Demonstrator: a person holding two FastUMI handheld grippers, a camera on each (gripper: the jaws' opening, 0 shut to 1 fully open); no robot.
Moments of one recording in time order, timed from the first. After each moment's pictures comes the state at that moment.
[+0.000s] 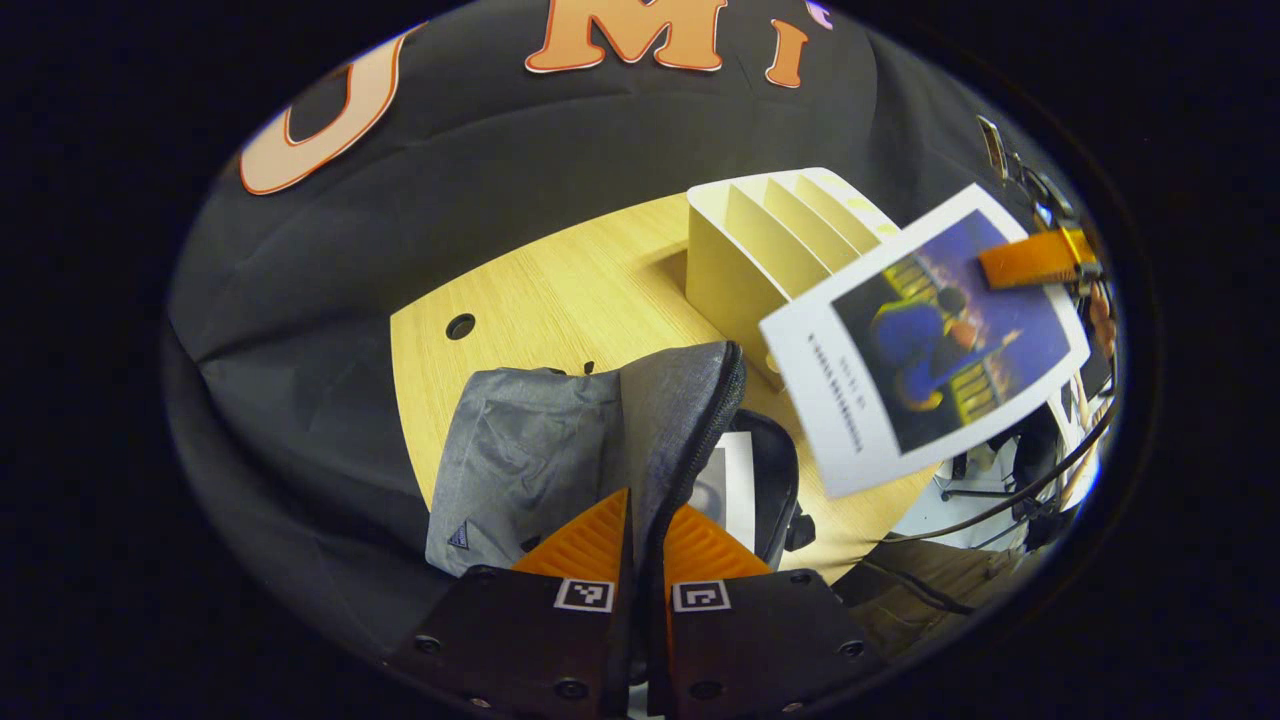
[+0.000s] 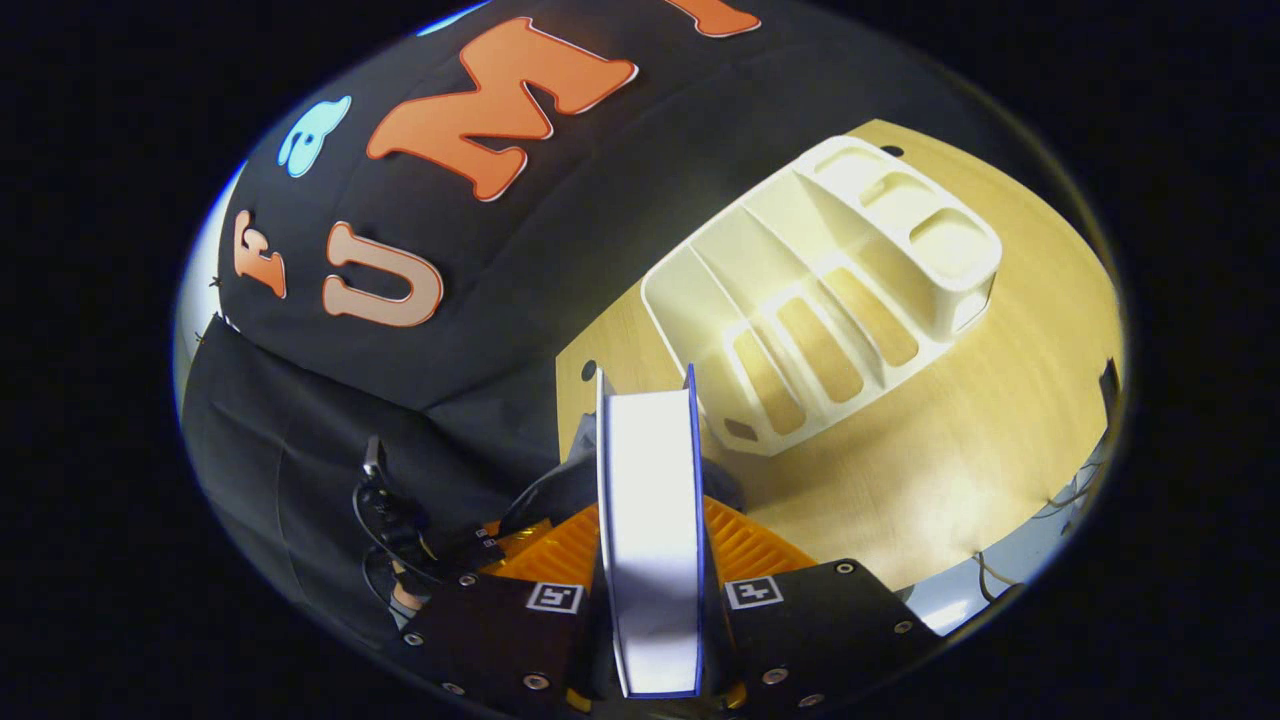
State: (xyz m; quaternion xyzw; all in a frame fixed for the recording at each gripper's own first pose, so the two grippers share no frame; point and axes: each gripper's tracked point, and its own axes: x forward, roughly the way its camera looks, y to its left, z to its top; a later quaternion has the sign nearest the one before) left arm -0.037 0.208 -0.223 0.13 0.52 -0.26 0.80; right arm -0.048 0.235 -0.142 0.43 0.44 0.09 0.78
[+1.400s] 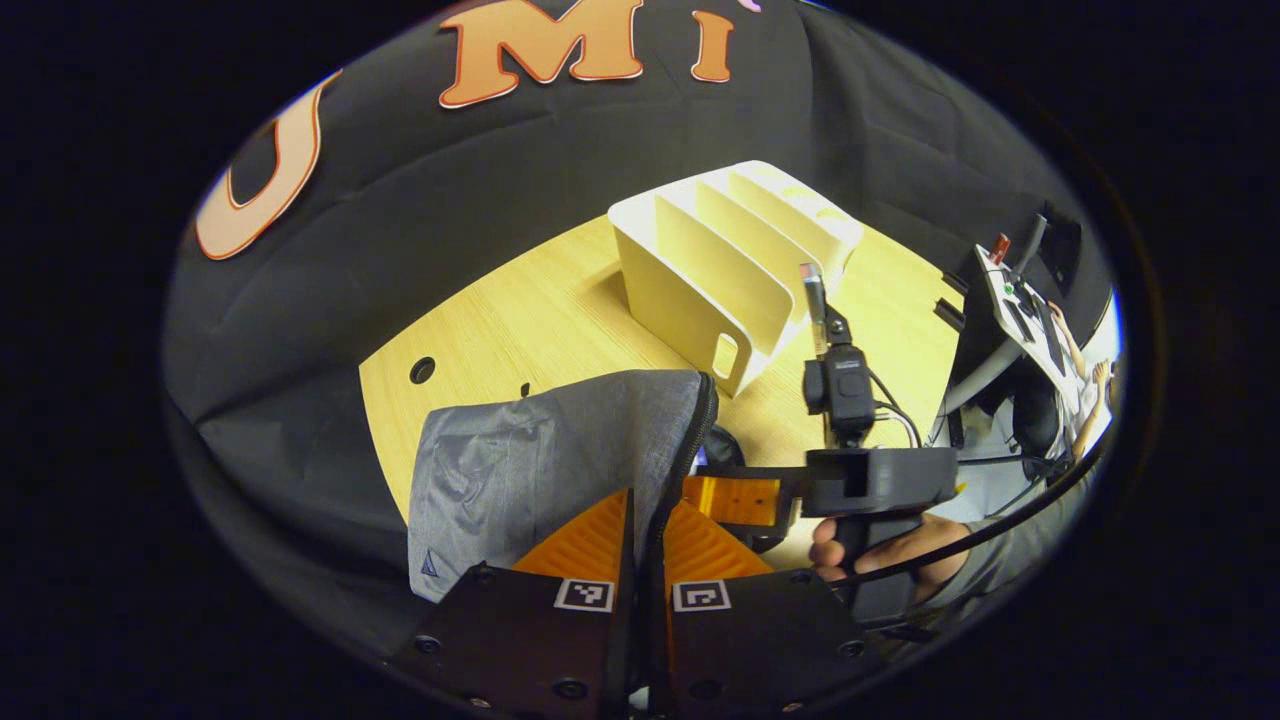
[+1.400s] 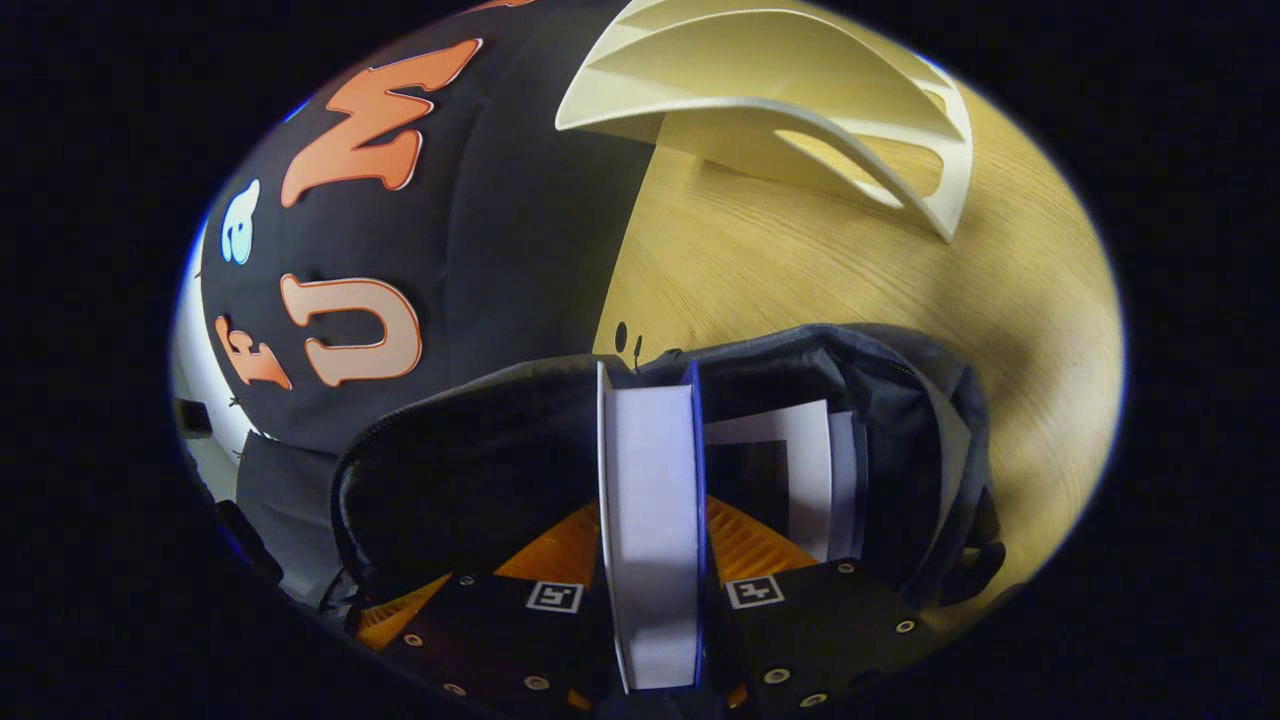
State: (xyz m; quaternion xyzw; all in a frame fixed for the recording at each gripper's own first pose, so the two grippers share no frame) left arm -0.056 0.157 -0.218 0.18 0.49 -0.32 0.79; right arm 0.019 0.443 -0.271 0.63 0.36 0.10 0.68
